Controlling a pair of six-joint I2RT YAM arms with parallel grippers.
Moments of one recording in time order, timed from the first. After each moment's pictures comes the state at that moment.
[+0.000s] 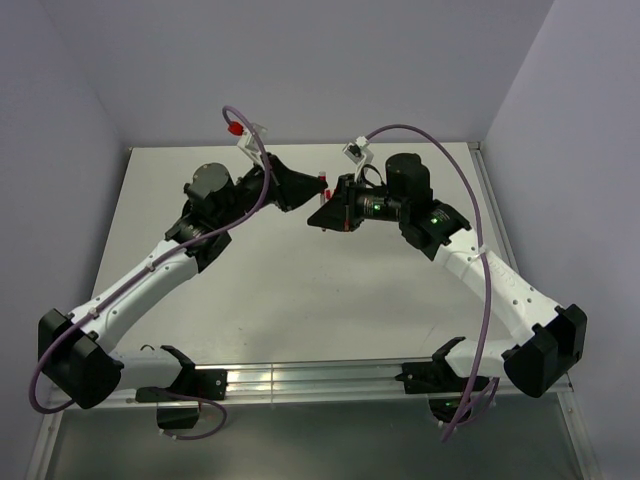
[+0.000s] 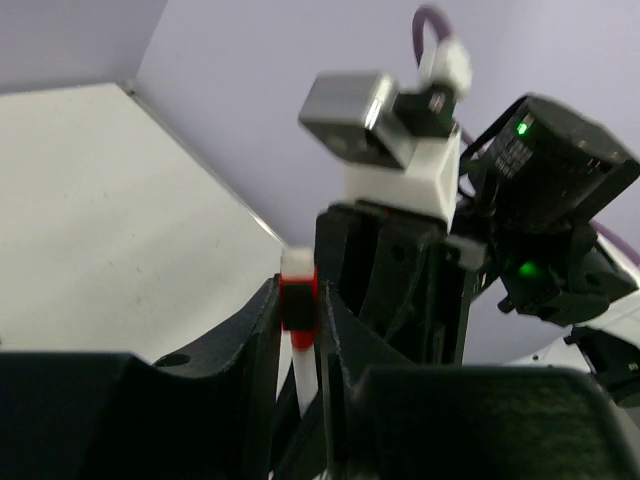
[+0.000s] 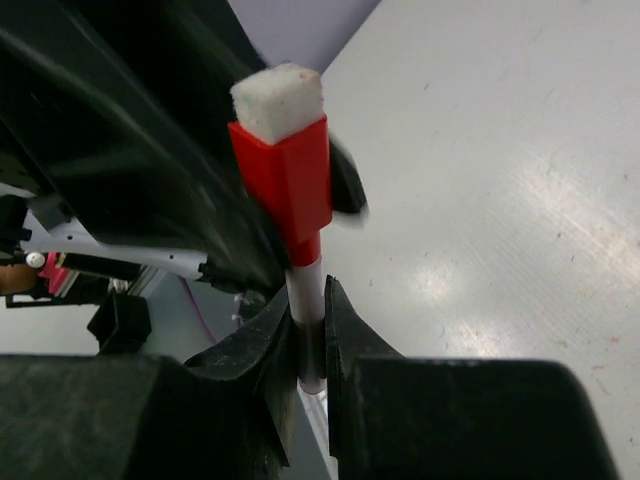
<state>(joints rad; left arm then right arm) -0.63 1.27 1.11 0.30 0.42 -0.71 0.56 1.25 1.20 -0.25 -0.66 0.54</state>
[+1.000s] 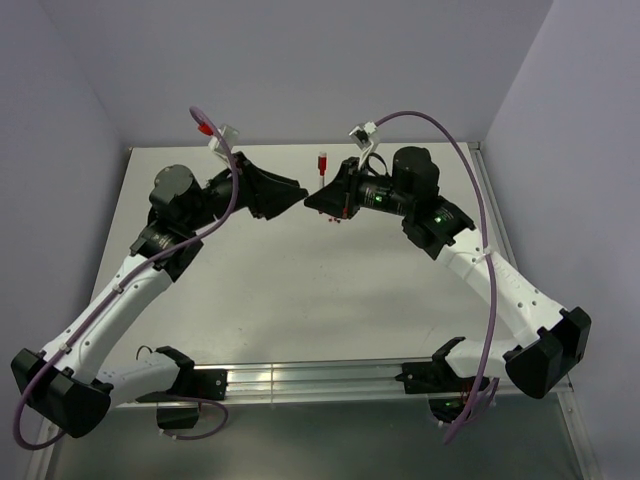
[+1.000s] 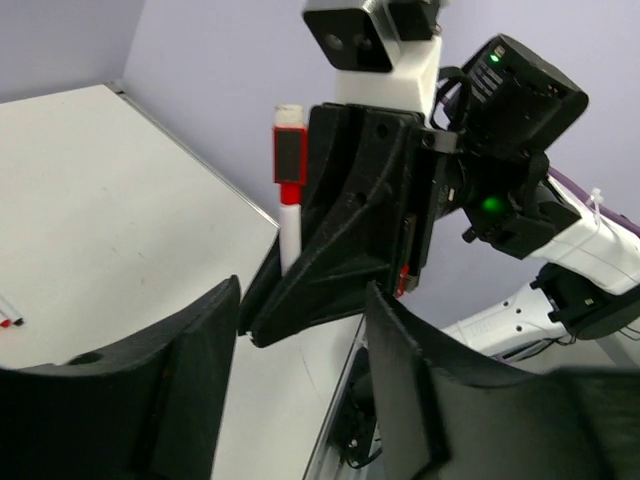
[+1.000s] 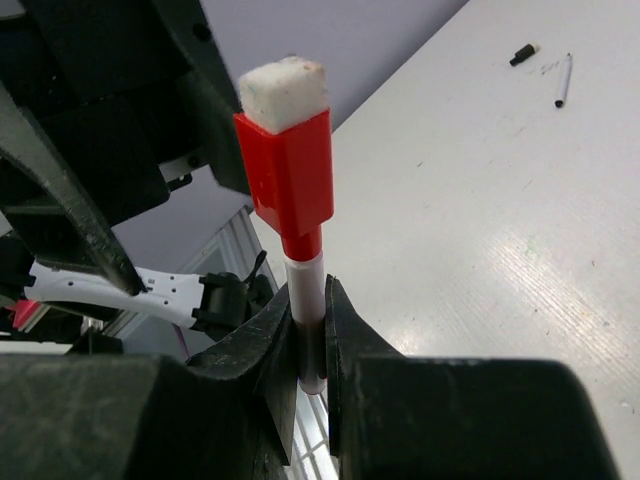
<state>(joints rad) -0.53 1.11 1.12 0.15 0.58 -0.66 0.58 1.24 1.24 -0.12 -0.59 0.54</state>
